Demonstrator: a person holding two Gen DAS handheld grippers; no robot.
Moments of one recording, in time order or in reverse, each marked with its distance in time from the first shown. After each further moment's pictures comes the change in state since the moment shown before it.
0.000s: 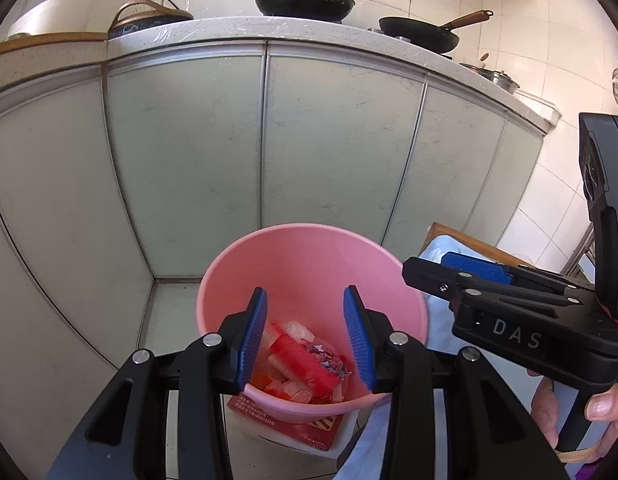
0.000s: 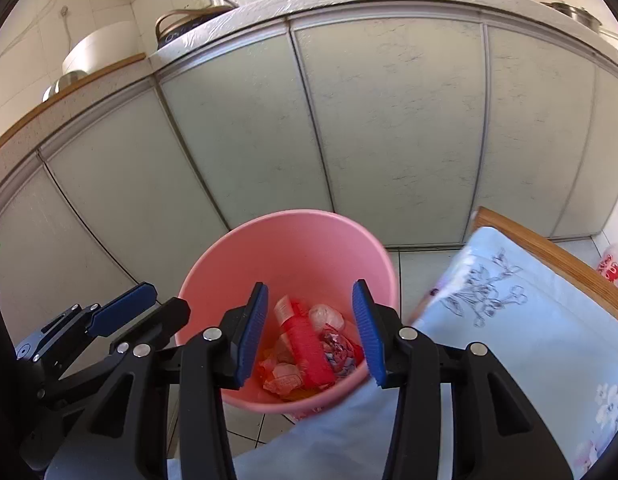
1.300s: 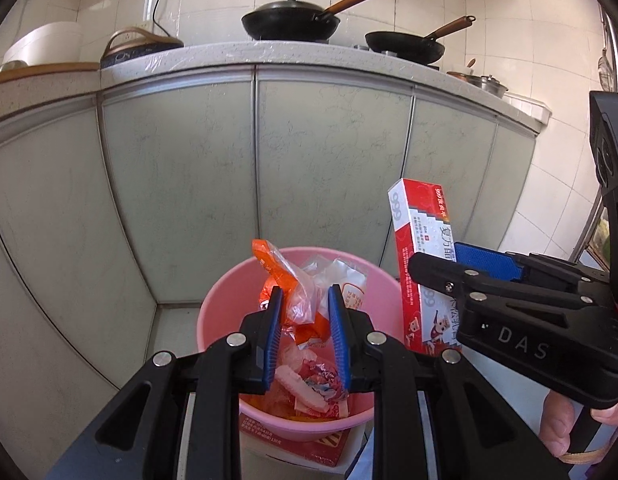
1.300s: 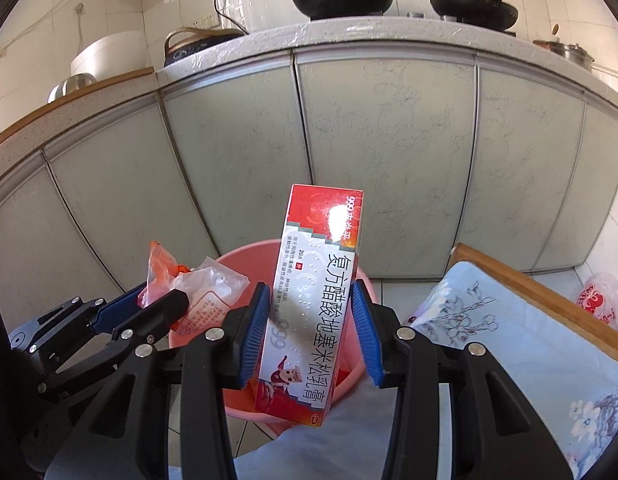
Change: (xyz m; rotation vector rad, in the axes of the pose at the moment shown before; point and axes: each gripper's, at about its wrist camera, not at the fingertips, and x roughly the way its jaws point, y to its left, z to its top) left arm -0.001 -0.008 0.003 0.051 -0.068 0.011; right arm -0.020 0.012 0.003 -0.067 -0.089 -0.052
